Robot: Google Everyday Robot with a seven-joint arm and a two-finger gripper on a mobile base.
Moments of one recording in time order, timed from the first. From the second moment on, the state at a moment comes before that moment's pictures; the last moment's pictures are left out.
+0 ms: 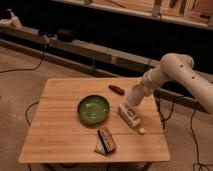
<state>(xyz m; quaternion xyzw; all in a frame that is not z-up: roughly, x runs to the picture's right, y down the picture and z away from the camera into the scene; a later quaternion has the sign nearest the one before) 0.179 0.001 0.763 -0.05 -0.27 -0.50 0.82</state>
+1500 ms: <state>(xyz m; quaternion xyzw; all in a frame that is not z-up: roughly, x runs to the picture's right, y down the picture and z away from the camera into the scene) 0.060 0.032 0.762 -0.03 -0.29 -0.59 0.75</state>
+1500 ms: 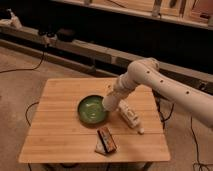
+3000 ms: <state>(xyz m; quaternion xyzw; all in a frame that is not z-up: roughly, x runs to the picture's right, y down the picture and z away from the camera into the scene) -0.057 0.027 0.814 -0.07 -0.34 -0.71 0.61</state>
